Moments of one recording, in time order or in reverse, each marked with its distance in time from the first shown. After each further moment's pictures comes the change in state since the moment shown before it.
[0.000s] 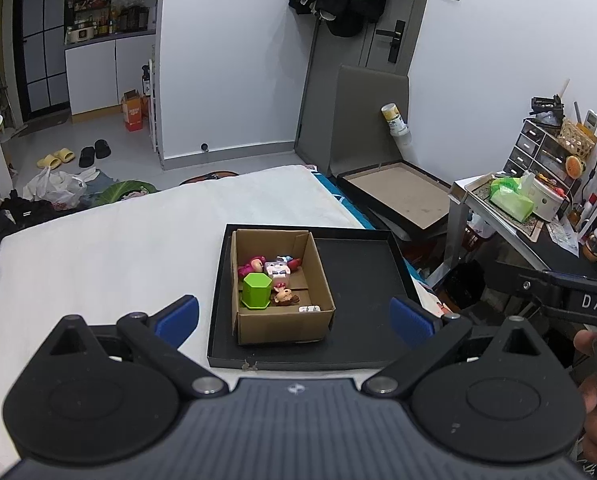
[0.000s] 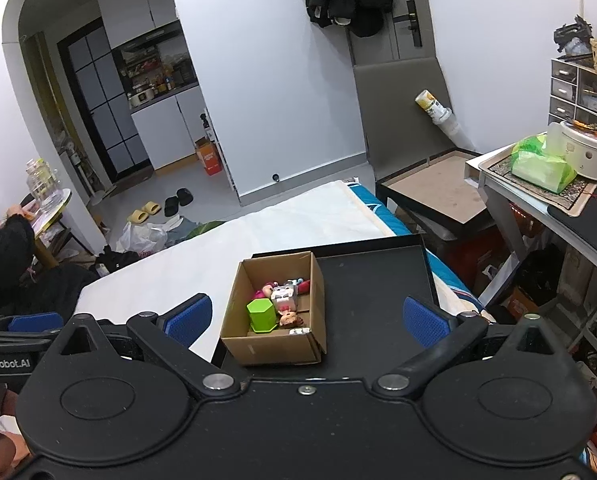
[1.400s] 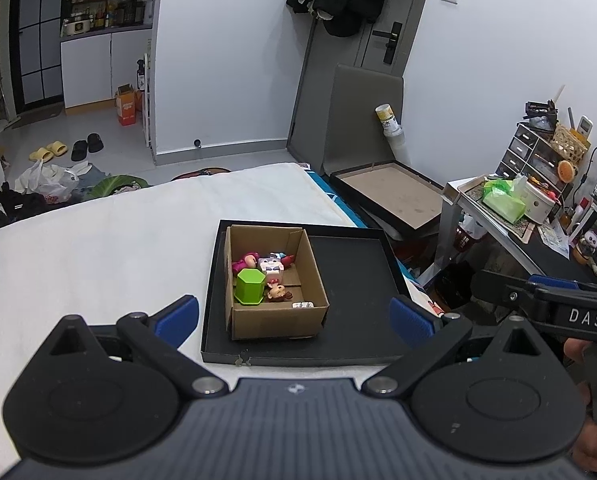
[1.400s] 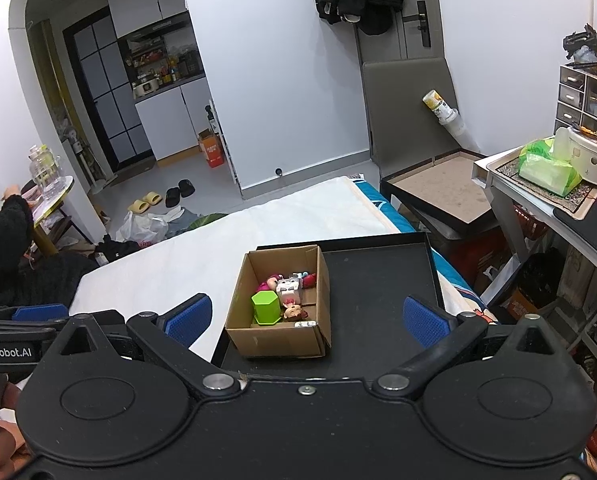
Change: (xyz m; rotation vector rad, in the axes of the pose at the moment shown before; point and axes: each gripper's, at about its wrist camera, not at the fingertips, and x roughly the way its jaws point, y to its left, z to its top) left arm -0.002 0.004 -0.001 -0.013 0.006 -0.033; right arm 0.002 0.008 -0.002 -0.025 0.015 -0.001
